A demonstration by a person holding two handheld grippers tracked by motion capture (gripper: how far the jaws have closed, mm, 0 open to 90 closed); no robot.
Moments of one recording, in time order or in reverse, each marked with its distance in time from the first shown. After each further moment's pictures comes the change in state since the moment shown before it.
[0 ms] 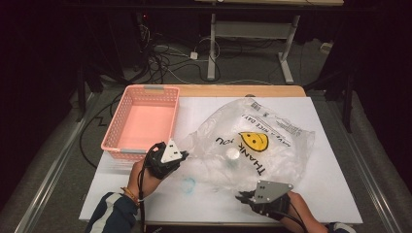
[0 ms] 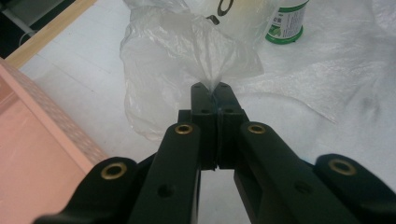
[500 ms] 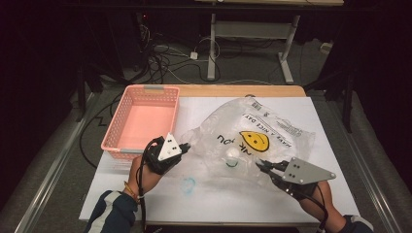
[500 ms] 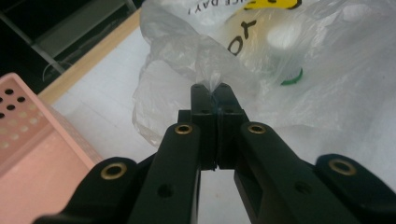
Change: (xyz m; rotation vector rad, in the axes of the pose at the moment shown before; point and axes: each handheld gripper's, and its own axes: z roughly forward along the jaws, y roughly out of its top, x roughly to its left) left arm 0.003 0.022 -0.016 -0.118 0.051 0.025; right arm -0.039 0.020 -0.060 -0.197 -0.303 -0.001
